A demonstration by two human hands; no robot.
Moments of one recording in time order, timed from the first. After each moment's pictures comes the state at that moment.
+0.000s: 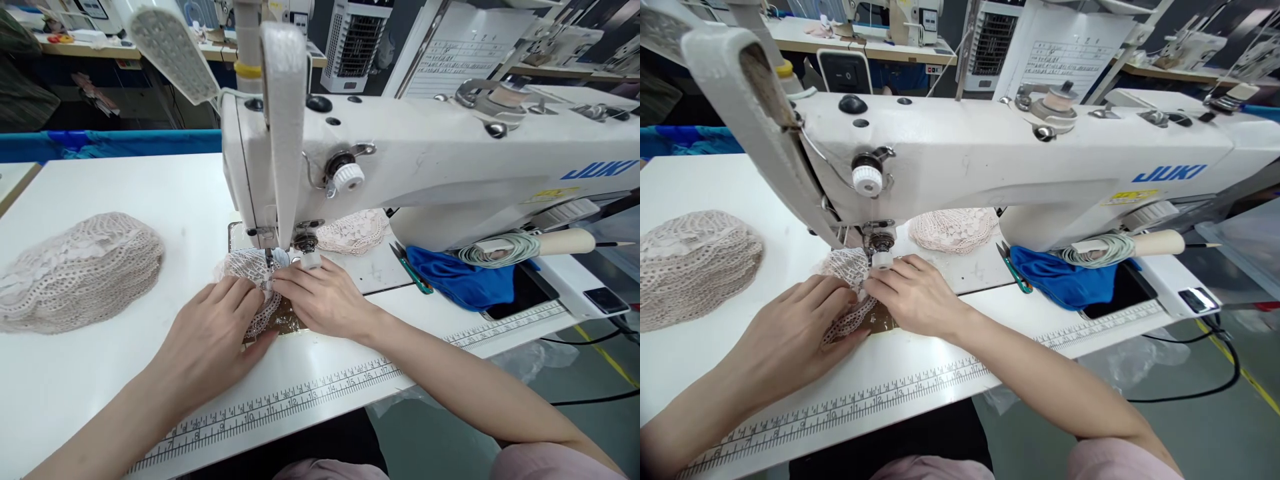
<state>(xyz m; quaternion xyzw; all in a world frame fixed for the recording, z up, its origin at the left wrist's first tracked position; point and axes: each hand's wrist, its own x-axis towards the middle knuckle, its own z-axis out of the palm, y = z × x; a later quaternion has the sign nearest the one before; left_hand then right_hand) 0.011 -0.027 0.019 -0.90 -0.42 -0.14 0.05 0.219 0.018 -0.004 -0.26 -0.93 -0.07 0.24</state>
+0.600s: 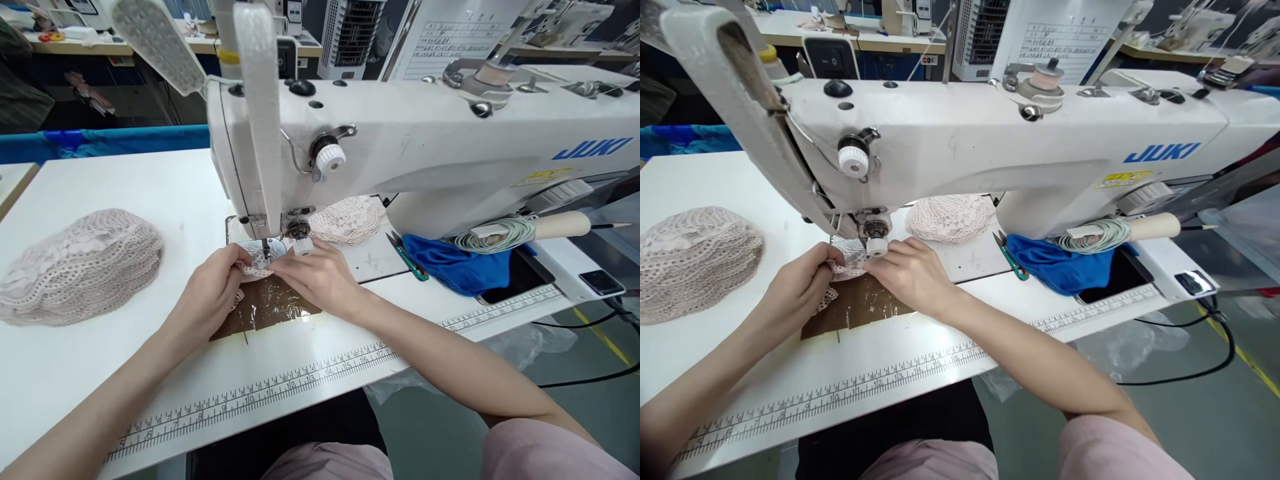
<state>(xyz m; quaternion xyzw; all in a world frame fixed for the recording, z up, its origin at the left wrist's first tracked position) 0.008 0.001 0.023 -0.76 -0.58 -0.22 -0.19 0.213 0.025 -0.008 -0.32 -0.89 -0.03 0.32</state>
